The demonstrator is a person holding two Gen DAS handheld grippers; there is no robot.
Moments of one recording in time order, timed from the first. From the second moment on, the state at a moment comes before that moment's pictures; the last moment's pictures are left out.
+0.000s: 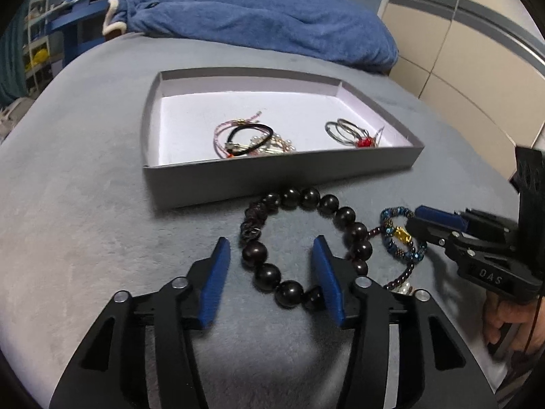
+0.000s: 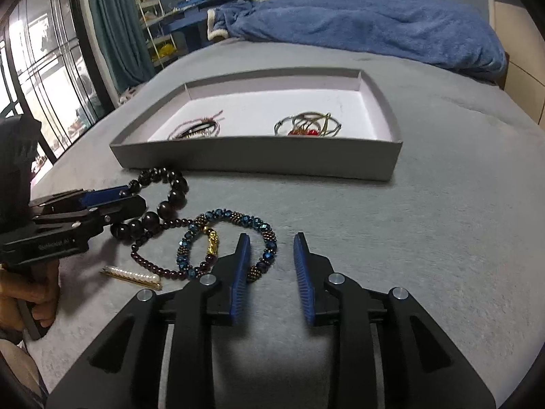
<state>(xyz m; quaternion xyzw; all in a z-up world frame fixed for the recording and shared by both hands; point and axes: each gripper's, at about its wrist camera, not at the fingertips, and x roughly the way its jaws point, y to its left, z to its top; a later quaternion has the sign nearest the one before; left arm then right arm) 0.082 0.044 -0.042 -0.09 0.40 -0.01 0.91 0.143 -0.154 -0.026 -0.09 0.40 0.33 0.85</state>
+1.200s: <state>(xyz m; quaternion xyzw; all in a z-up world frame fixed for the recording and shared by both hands) 0.071 0.039 0.052 -0.07 0.28 -0.07 0.96 0.138 -0.180 0.043 -0.02 0.30 0.37 0.88</state>
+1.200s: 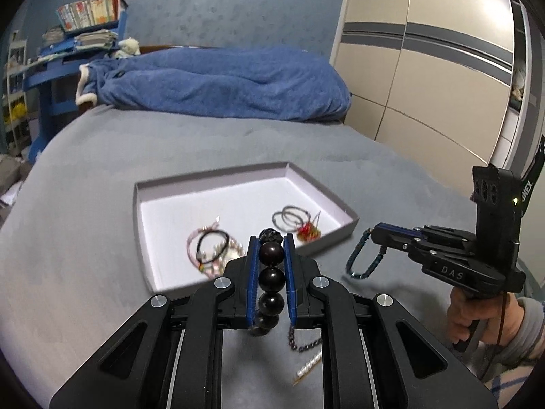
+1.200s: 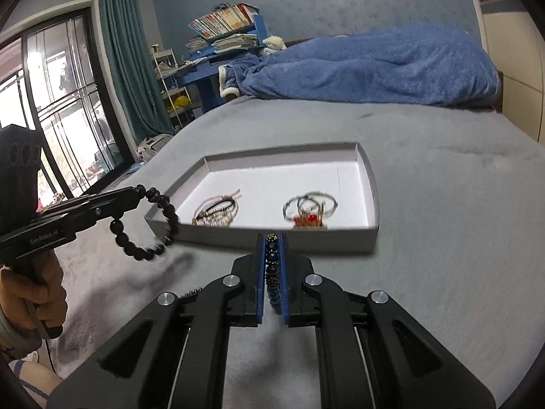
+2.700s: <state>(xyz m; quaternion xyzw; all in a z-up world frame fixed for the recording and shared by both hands) 0.128 0.069 0.016 -0.06 0.32 0.01 0.95 0.199 -0.077 0.013 -0.07 0.36 0.38 0.85</state>
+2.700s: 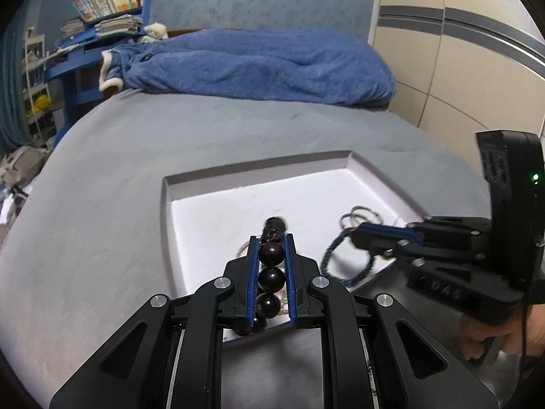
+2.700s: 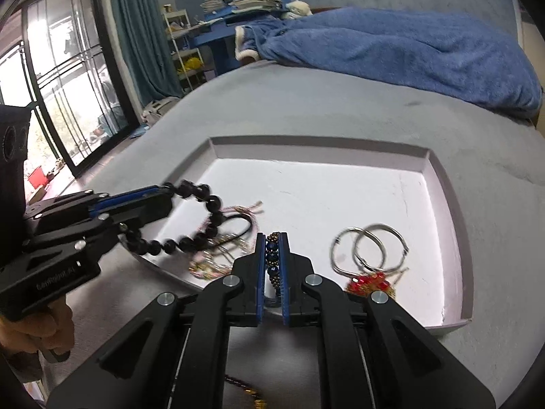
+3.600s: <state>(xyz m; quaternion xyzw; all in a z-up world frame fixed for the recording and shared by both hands) 0.083 0.059 0.005 -0.03 0.31 0.03 0.95 0.174 -0.120 0.013 -0.06 0.34 0.36 0.87</state>
